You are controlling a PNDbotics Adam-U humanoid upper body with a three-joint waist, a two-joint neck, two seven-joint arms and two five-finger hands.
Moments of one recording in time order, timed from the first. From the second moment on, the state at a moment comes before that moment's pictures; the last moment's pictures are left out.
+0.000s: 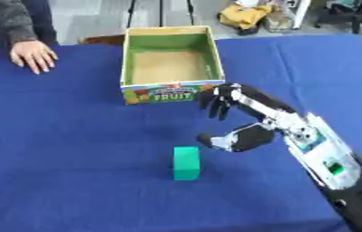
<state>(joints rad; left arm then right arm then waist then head) -0.13 0.24 0.11 -1.65 0.25 -0.18 -0.02 -0.35 -0.61 0.23 -1.74 0.21 -0.17 0.40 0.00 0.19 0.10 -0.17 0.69</state>
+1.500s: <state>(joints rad) -0.13 0.24 0.11 -1.65 0.25 -0.18 -0.02 -0.38 -0.58 0.33 -1.65 0.26 -0.20 0.54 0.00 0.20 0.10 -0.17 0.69</state>
